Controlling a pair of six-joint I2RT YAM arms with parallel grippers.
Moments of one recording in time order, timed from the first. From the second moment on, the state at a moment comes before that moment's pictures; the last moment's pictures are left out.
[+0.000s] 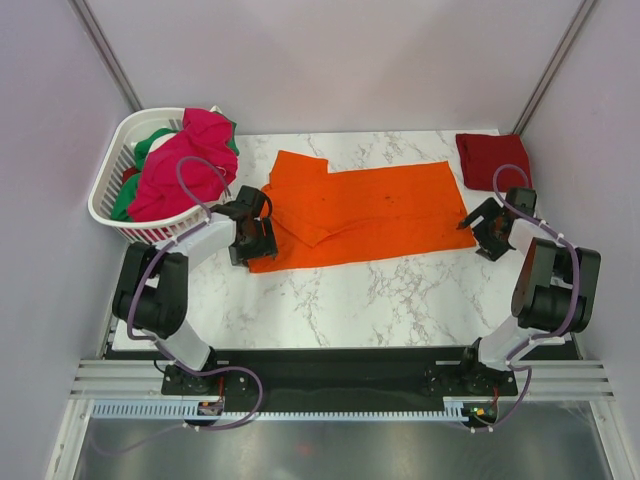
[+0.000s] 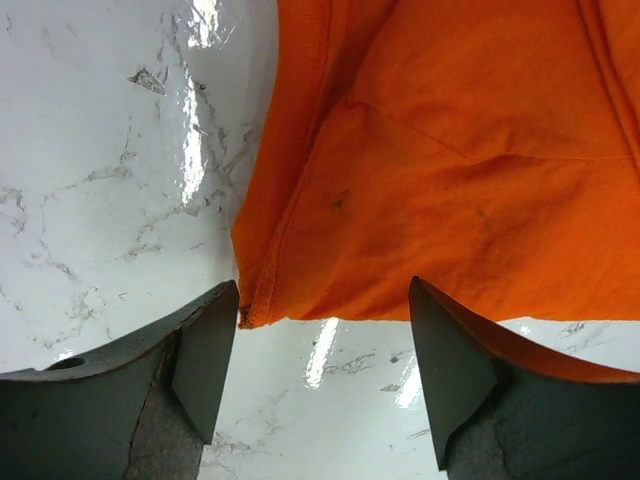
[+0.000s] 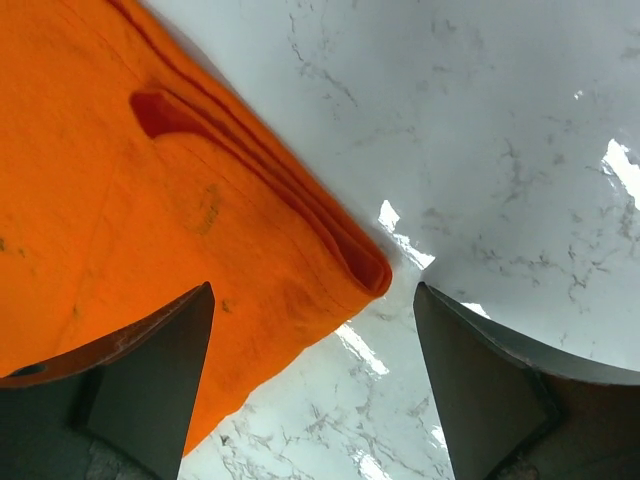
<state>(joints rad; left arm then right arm) -0.33 1.64 1.03 -0.63 -0.10 -0.55 -0.30 1.66 0.92 -0.27 -0.14 0.64</state>
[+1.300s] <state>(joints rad) -0.33 1.26 0.78 -0.69 -0.03 -0.66 -0.30 1.08 0.76 -0.44 -0.10 0.67</state>
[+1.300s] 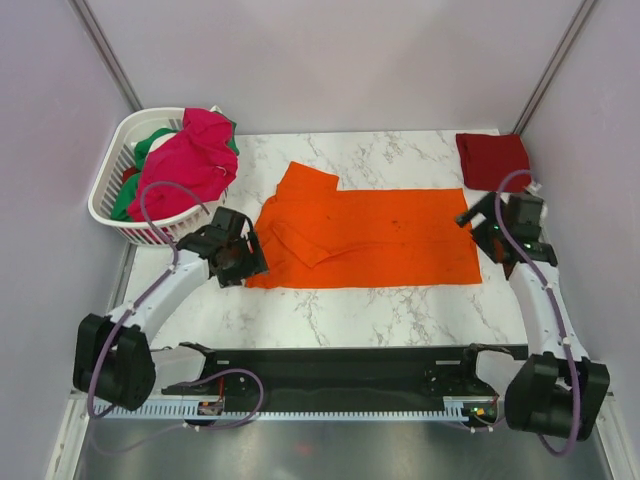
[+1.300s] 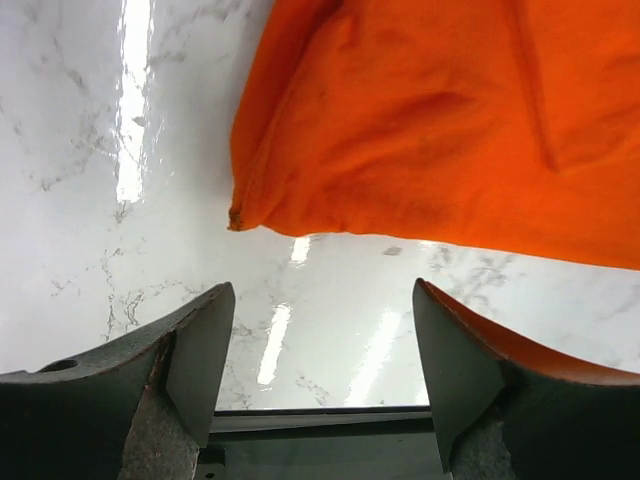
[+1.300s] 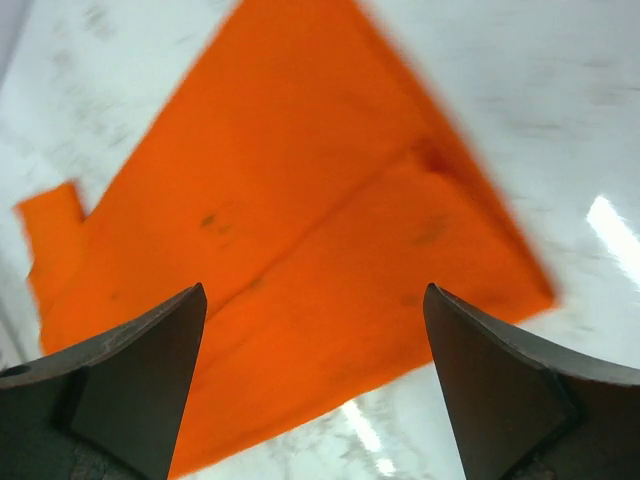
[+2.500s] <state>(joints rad) -0.33 1.28 0.76 -0.40 -0.02 -0.69 0.86 2.14 1.64 -0.44 -0.01 0.68</state>
